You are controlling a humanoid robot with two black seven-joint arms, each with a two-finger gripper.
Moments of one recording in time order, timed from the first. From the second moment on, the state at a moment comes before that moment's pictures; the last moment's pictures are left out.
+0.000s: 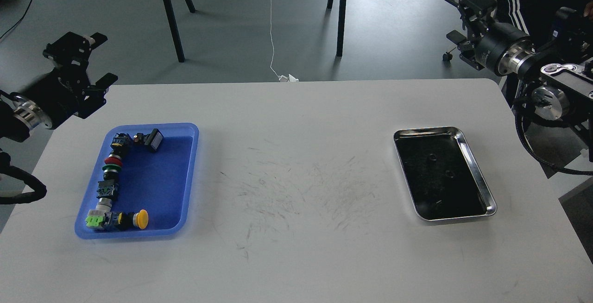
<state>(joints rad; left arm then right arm) -0.89 0.96 -0.17 -1.10 0.17 -0.27 -0.49 1.13 -0.54 0.02 0.66 -0.24 0.20 0.34</state>
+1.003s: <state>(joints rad) -0.95 0.85 -0.18 -1.00 -0.06 -0.36 -0.49 1.01 -0.62 0.34 0.92 -0.22 0.16 0.34</state>
